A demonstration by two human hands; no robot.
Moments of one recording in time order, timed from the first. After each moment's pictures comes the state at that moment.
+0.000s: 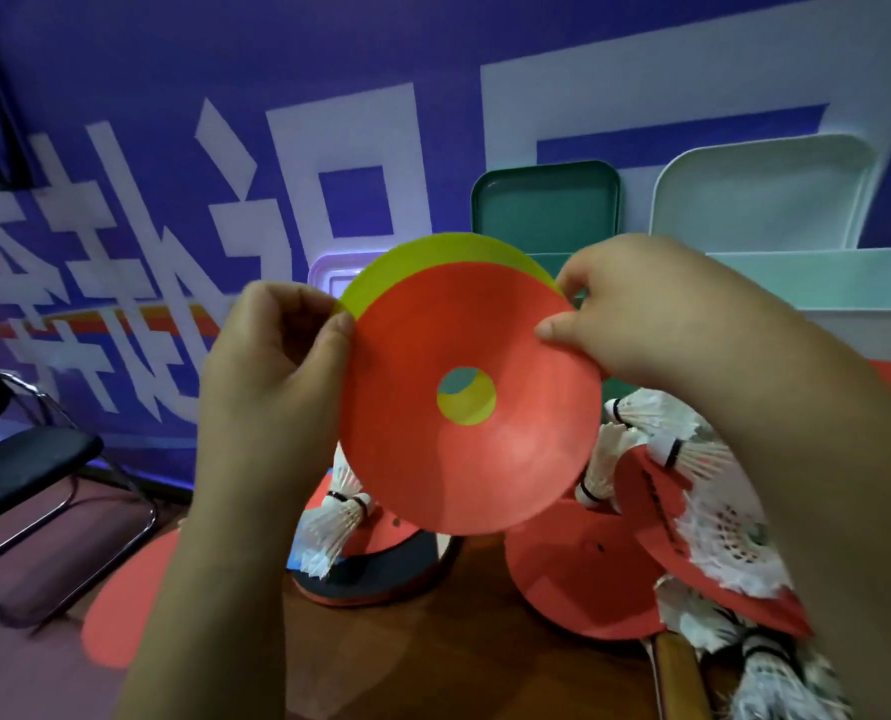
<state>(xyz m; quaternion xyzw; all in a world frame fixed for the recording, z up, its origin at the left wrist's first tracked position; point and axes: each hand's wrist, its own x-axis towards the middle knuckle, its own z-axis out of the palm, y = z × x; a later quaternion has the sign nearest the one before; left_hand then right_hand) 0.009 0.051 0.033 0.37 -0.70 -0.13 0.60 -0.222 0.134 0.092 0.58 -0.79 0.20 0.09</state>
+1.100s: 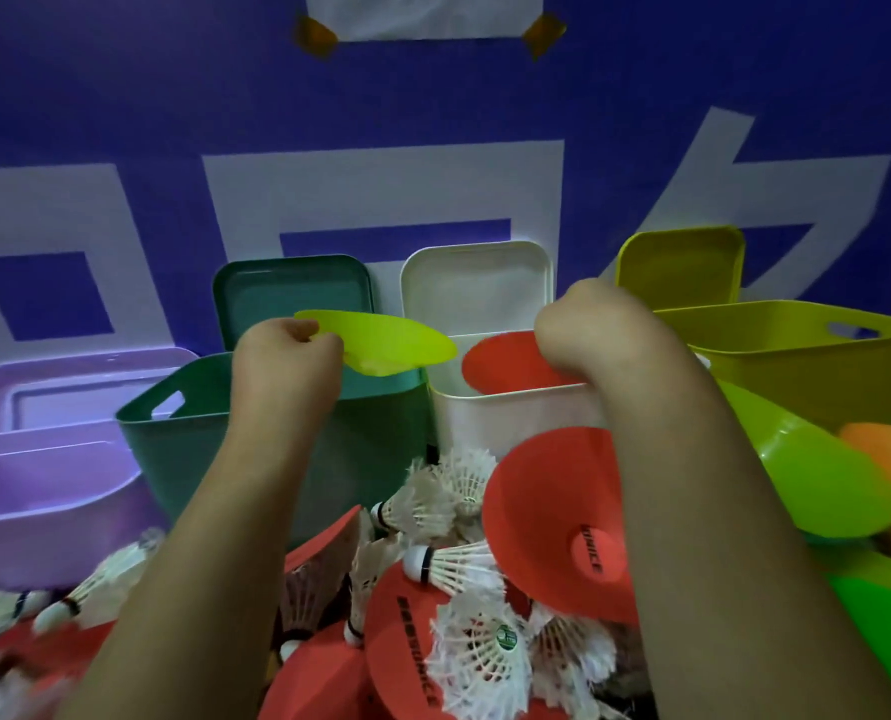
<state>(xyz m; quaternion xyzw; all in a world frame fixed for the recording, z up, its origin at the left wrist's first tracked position) -0.231 0.010 0.077 0.34 -0.71 -0.38 0.48 -0.342 0.202 0.133 0.24 -0.91 0.34 0.01</state>
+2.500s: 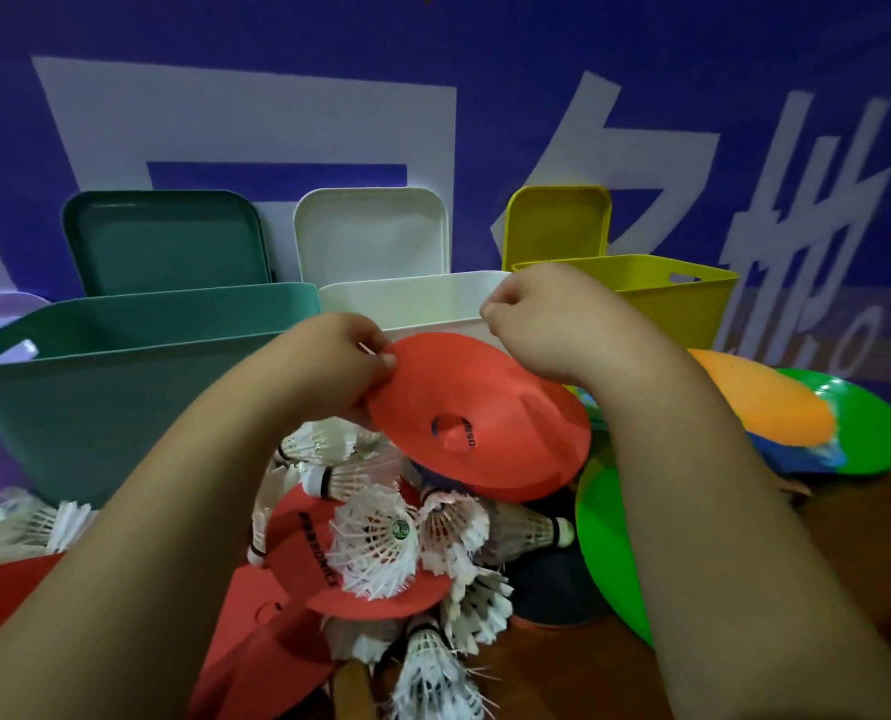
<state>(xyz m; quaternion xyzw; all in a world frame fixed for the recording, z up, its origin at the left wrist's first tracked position) -0.263 0.079 0.052 0.19 -0.89 -0.38 0.16 -0.346 0.275 0.087 0.31 -0.90 0.28 0.11</state>
